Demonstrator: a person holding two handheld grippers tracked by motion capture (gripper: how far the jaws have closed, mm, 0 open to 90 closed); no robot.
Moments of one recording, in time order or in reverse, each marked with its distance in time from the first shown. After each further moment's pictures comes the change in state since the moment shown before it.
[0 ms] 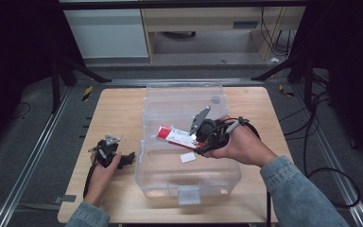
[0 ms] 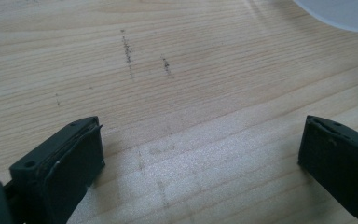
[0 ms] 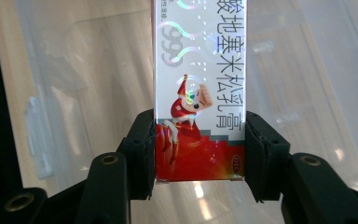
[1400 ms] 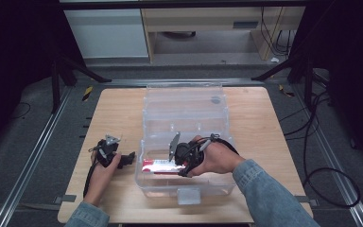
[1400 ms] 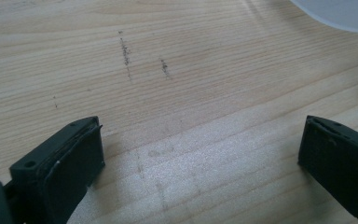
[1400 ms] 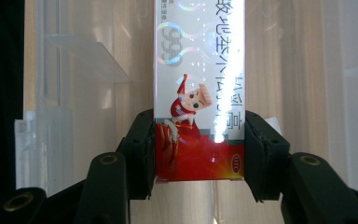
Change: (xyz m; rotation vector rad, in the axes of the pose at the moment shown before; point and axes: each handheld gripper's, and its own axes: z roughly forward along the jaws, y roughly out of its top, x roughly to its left) left arm 0.000 0.001 0.001 -0.001 -0.007 0.006; right arm 0.032 0.012 0.092 0.096 0.203 -0.184
